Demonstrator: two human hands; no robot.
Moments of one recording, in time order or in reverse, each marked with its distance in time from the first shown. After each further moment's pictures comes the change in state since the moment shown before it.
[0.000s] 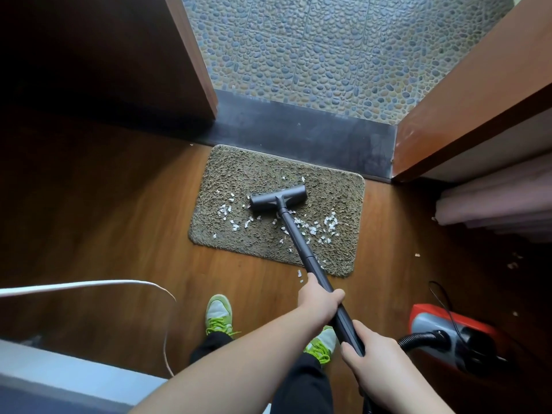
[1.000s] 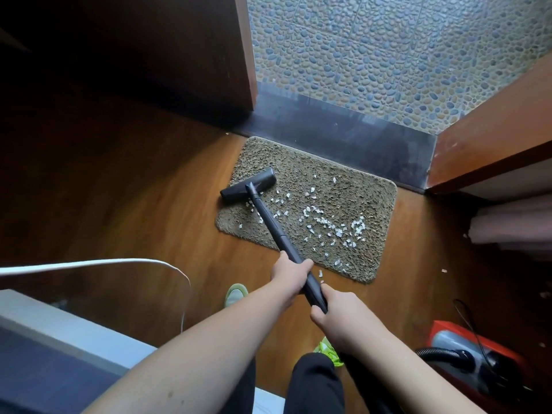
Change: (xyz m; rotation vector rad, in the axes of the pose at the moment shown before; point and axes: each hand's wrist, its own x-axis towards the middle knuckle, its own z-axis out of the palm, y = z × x) left_hand 0.036 -0.038 -0.110 -0.334 0.210 -0.012; right_hand 0.048 -0.106 0.043 -0.280 -0.030 -0.191
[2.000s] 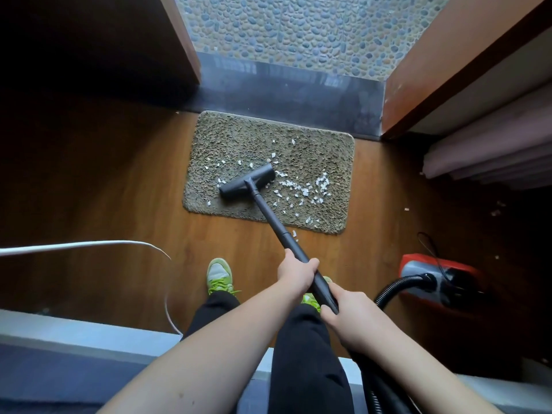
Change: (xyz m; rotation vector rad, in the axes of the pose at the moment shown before) left_hand -0.072 -0.068 0.085 0.178 -0.143 -0.020; right_hand -0.085 0.100 0.045 0.127 -0.007 0.147
